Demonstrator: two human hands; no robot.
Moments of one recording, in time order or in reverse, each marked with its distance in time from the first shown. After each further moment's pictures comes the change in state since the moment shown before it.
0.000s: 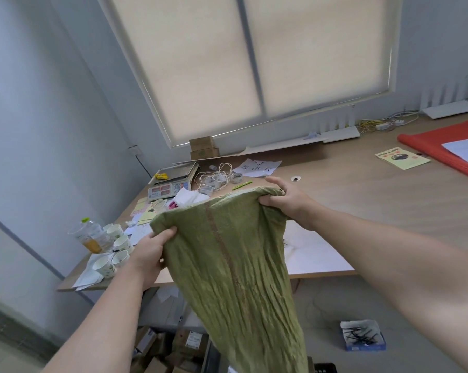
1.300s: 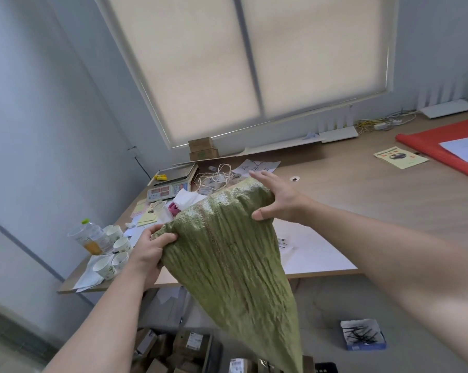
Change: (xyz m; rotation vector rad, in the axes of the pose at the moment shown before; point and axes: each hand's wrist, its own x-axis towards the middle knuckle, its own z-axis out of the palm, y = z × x) left_hand 0.016 -0.010 -0.007 -0.092 0.033 0.049; right_hand -0.006 -0.015 0.004 -0.492 -0.114 -0.238
